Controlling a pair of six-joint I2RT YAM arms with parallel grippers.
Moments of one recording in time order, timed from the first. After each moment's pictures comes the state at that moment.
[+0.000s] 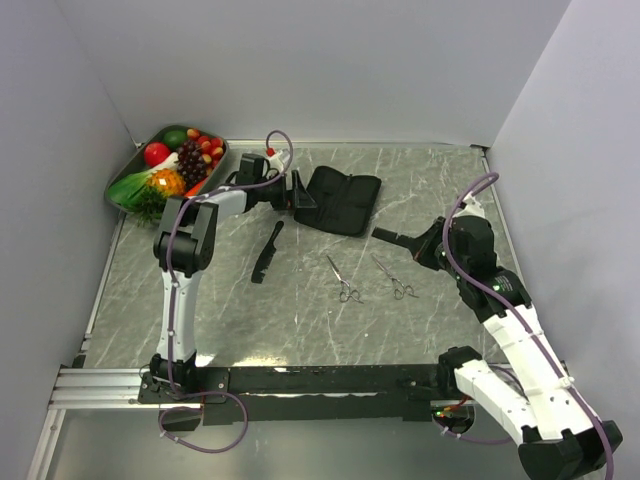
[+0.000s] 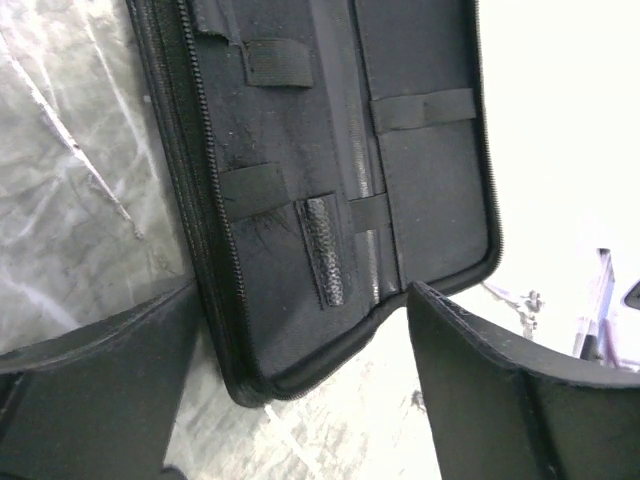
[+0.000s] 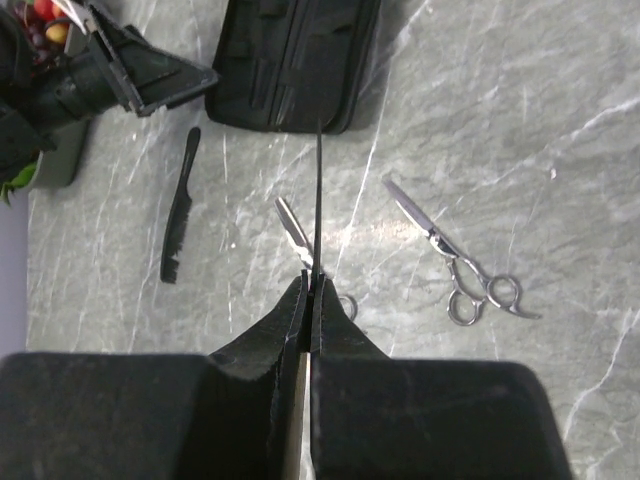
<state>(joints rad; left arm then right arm) -0.28 2.29 1.60 0.04 0.73 -0.40 0.29 0.78 0.85 -0.59 0.03 0.63</state>
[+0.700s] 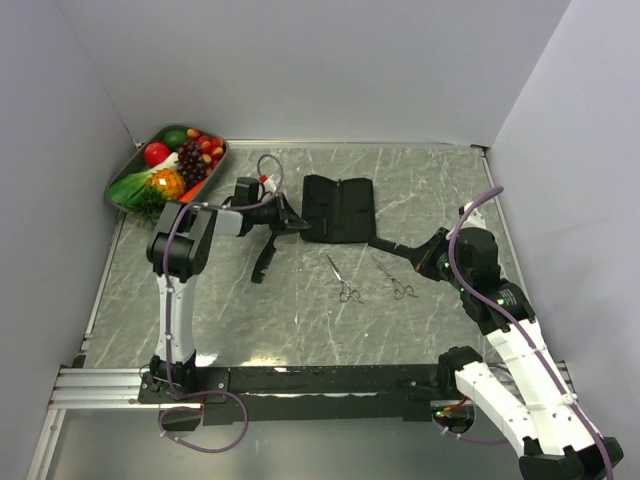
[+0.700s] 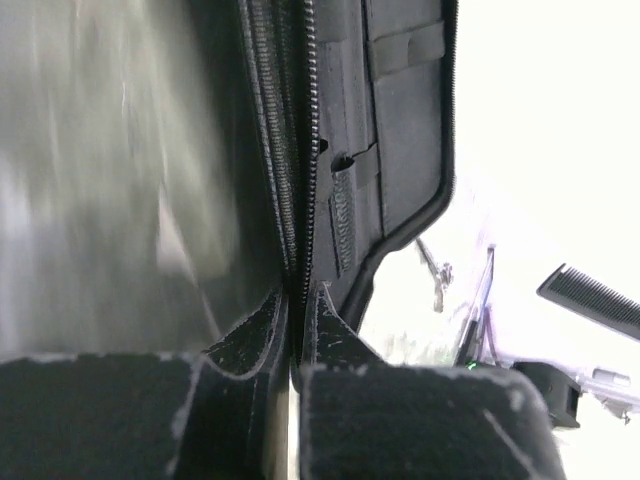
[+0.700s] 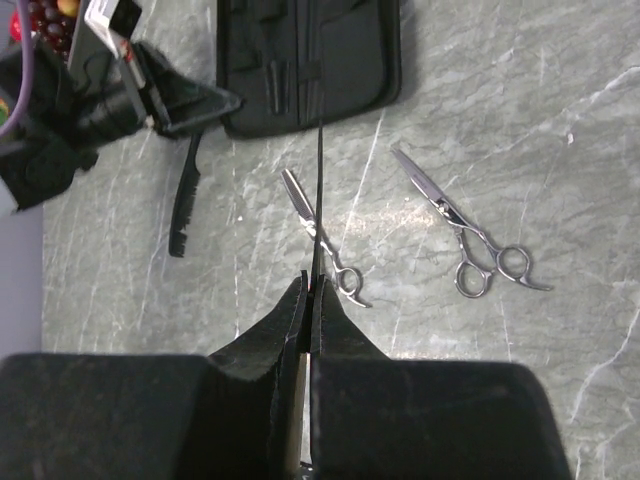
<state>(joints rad) -0.28 2.24 1.31 0.31 0.83 -0.70 0.29 0.69 0.79 -0.62 -0.02 0.65</state>
